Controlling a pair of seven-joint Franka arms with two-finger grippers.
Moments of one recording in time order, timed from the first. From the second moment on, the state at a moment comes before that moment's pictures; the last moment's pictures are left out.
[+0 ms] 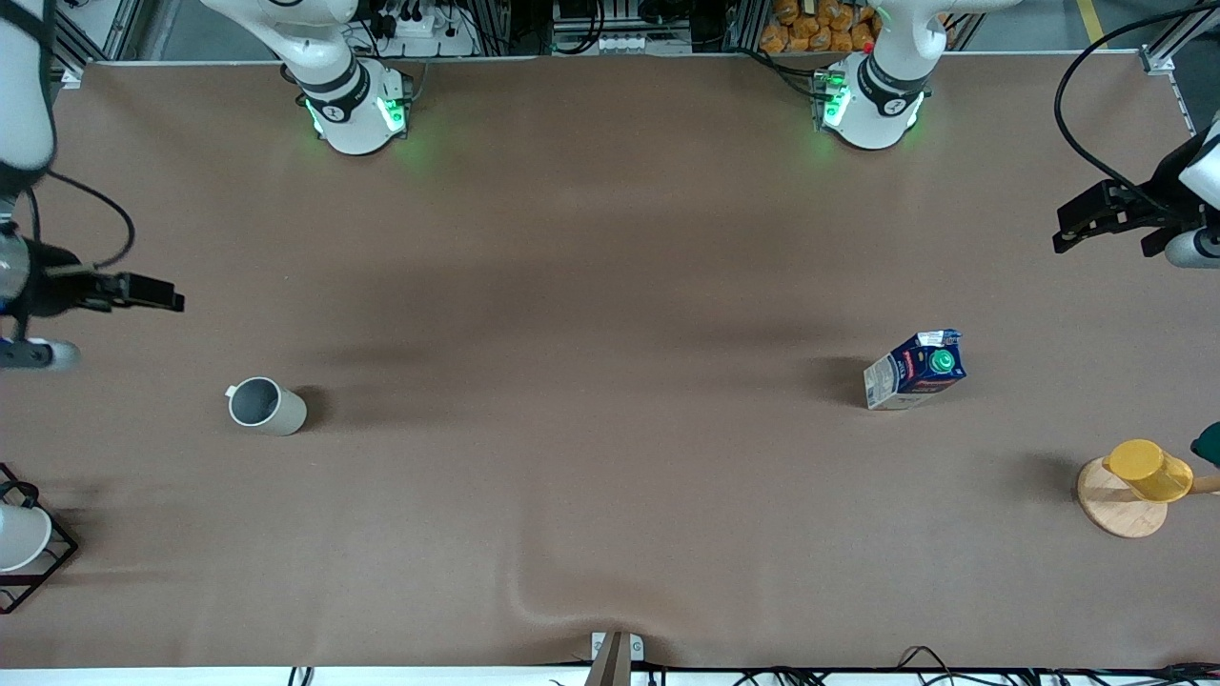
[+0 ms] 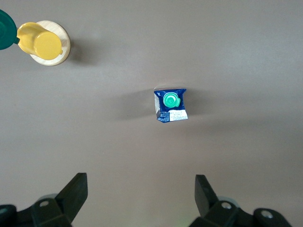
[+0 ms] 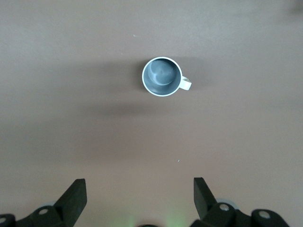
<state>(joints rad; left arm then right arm) 0.00 -0.02 -0.01 -1.60 0.00 1.56 0.04 -0.16 0.26 0.07 -1.49 0.02 1.50 -0.09</state>
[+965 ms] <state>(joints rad) 0.00 0.08 -0.01 -1.80 0.00 1.82 0.00 -0.19 0.58 0.07 -1.53 -0.04 1.97 -0.84</state>
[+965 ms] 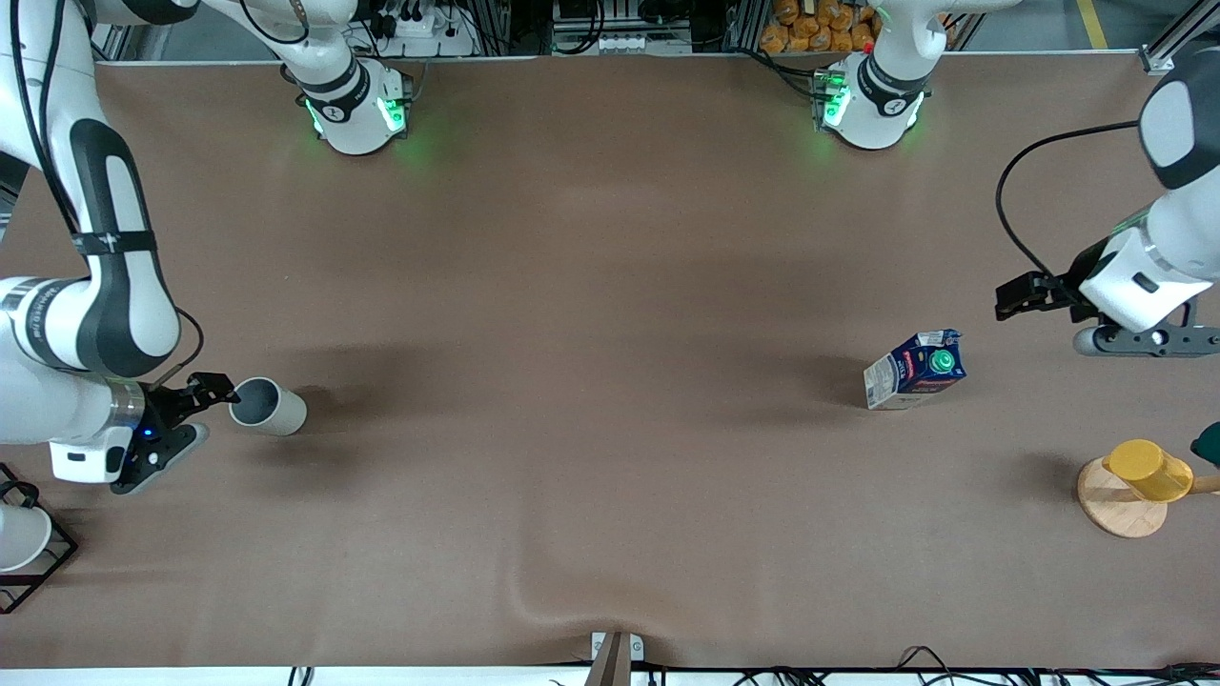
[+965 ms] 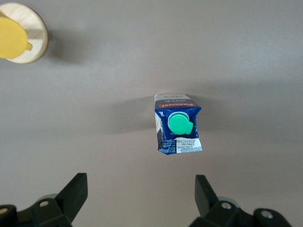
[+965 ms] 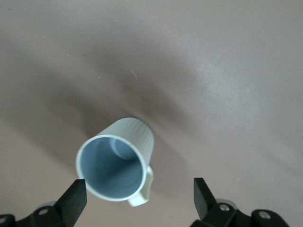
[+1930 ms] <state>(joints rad) 0.00 0.16 -0.02 -1.89 -0.02 1.97 -0.02 -0.21 0.58 0.07 -1.76 -0.03 2.26 -0.91</state>
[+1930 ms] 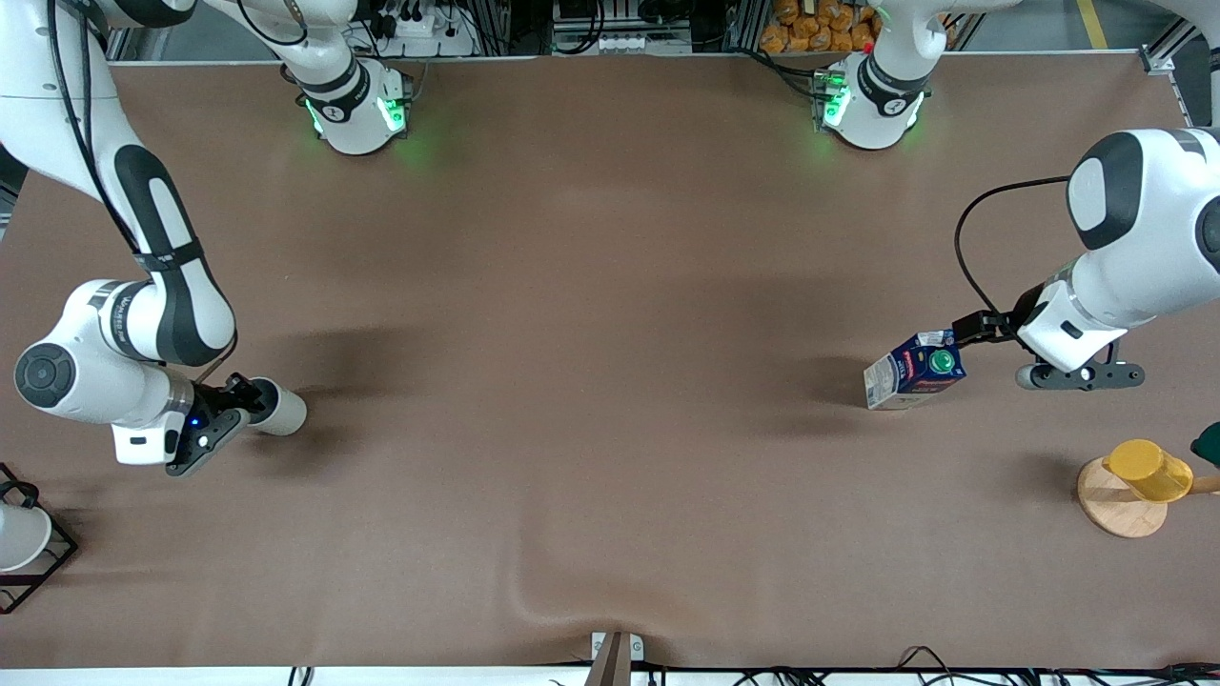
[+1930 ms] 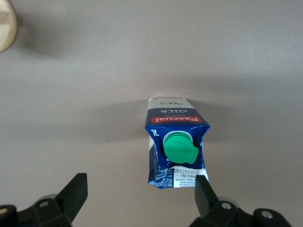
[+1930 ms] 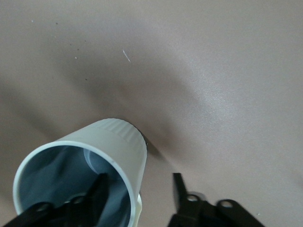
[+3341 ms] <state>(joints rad) -0.01 0.29 -0.03 -1.88 -0.12 2.02 -0.07 0.32 0.56 0.10 -1.51 0.12 2.15 -0.64</state>
